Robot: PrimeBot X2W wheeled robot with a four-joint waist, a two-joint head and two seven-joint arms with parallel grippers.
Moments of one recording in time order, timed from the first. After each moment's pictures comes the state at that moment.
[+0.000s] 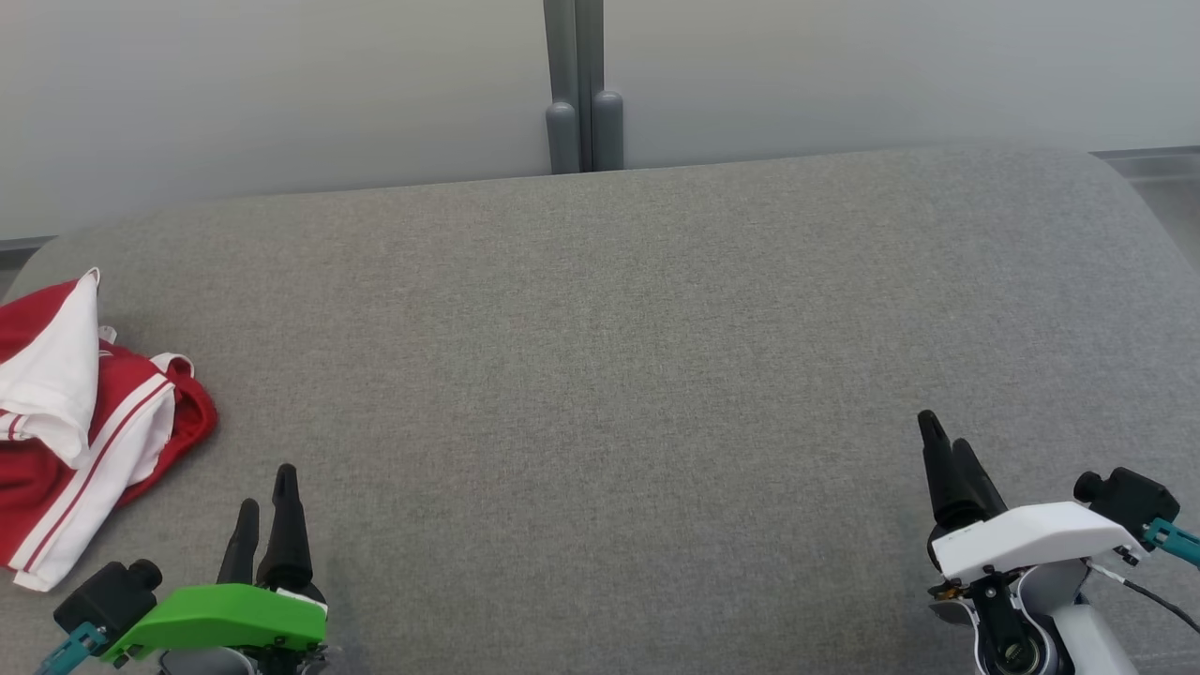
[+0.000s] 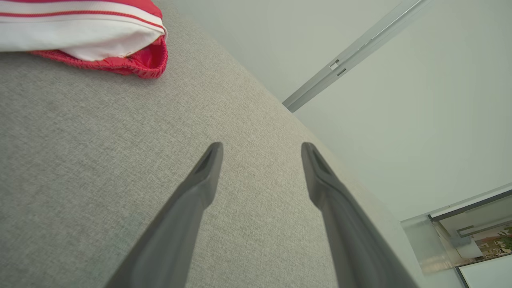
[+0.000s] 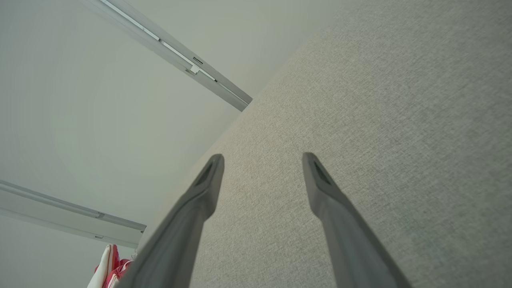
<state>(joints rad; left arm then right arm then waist) -0.06 0.04 0.07 0.32 -0.87 -0.12 -0.06 -0.11 -0.07 0.01 0.30 0.94 0.13 -0.06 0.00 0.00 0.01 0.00</state>
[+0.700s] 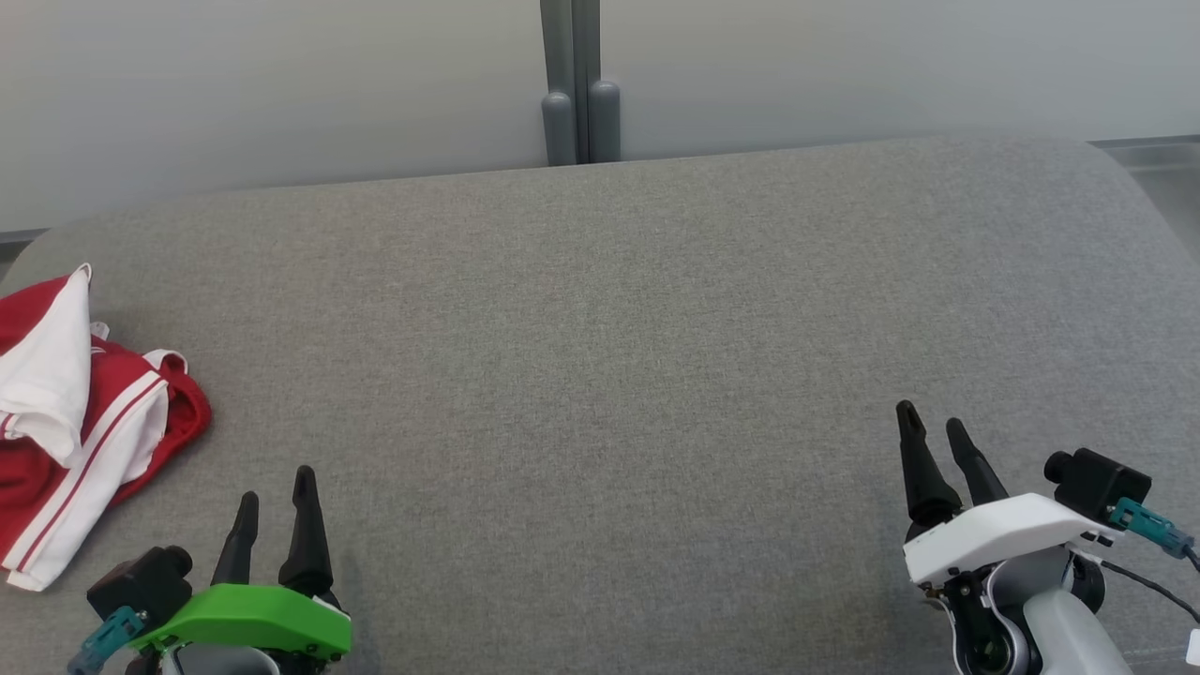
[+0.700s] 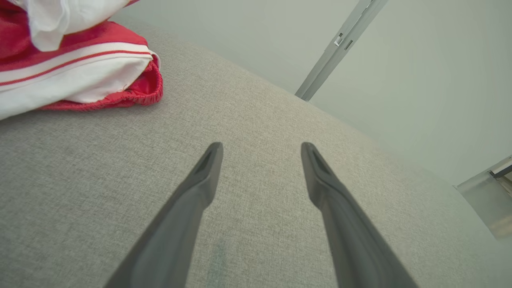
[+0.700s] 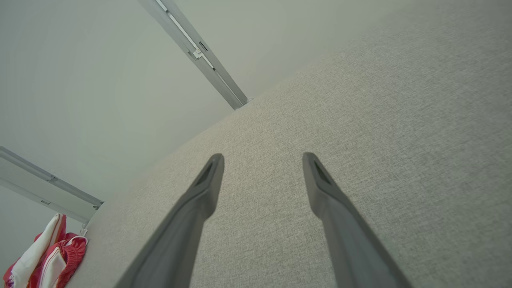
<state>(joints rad) -0.06 0.05 0.05 0.33 -0.60 -0.11 -0.12 -0.13 -0.07 0.04 0.32 0.69 0.13 -0.12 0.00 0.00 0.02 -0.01</state>
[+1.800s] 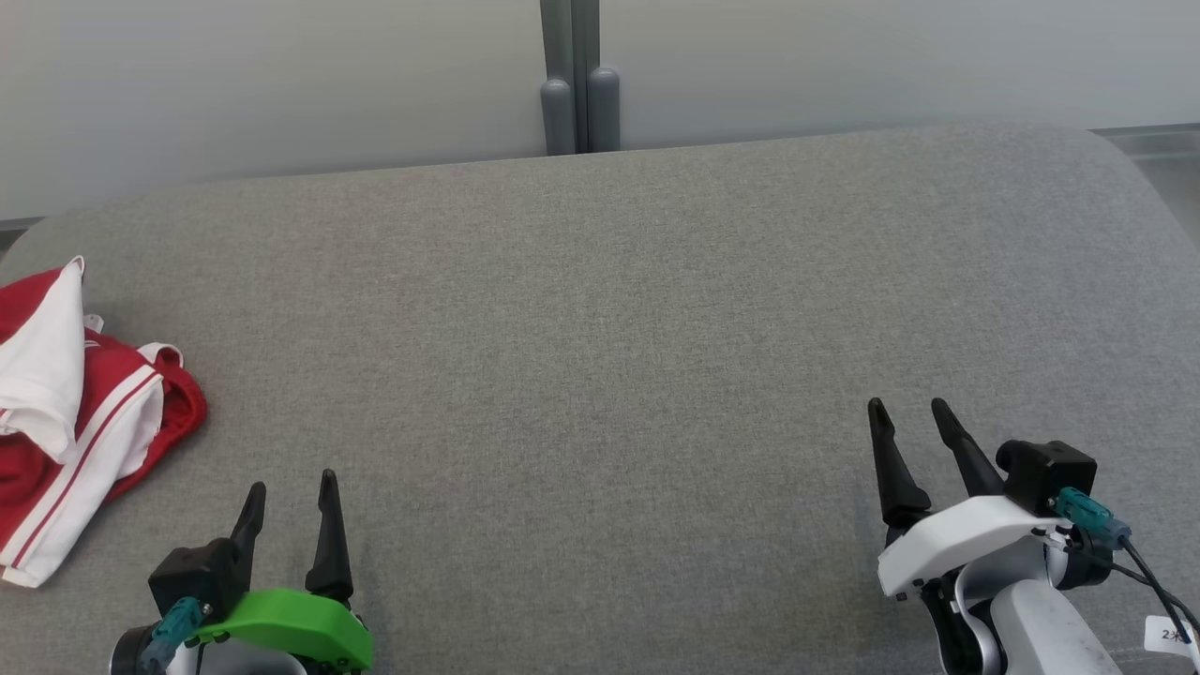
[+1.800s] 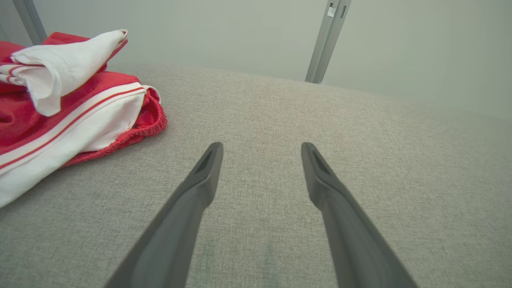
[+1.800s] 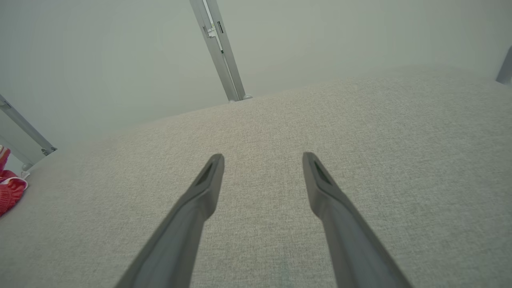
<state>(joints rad) -0.07 0.05 0.03 0.36 -0.26 -0.09 -0.21 -0.17 -0.08 0.08 0.37 0.35 0.13 -0.20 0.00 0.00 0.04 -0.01</state>
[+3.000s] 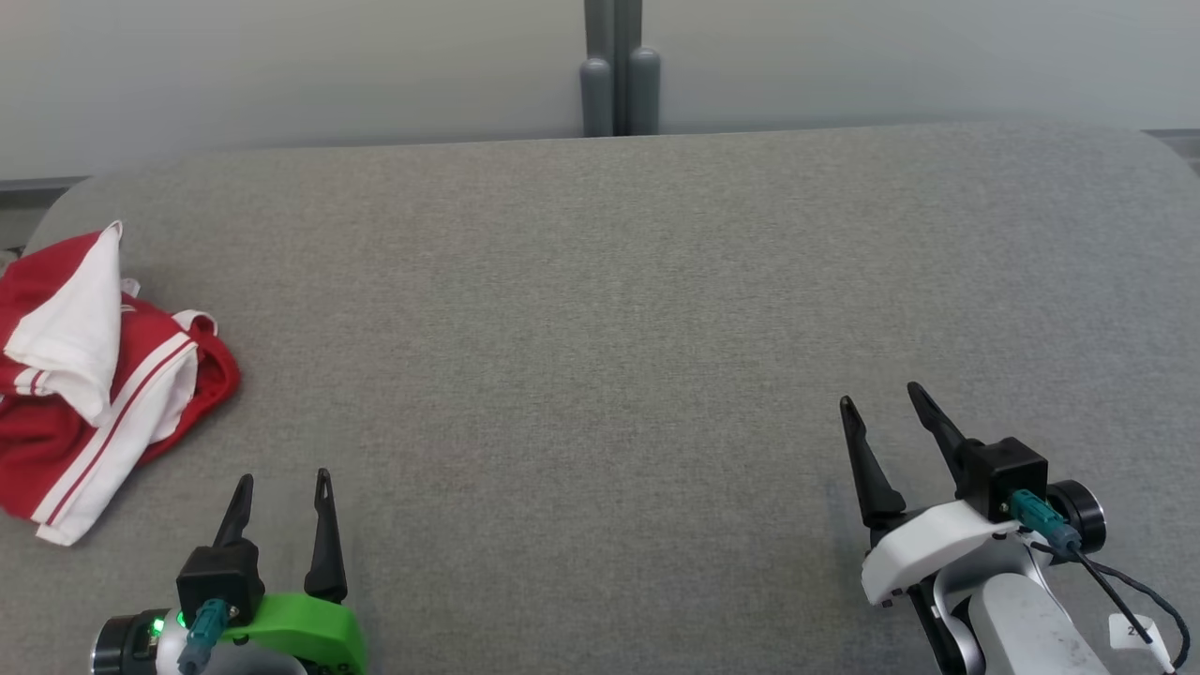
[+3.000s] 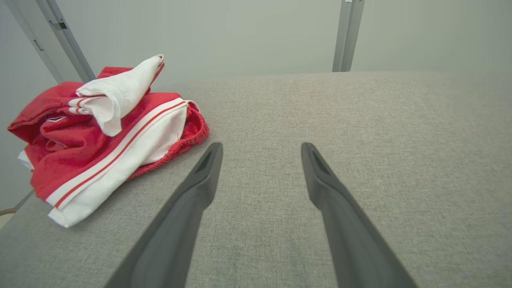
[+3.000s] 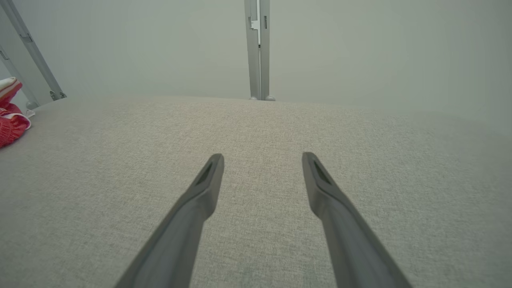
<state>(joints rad) -0.07 0.05 0.04 0.37 -0.04 -0.05 -0.26 -0.19 -0.08 0.11 0.37 0.11 0.13 -0.26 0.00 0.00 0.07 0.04</state>
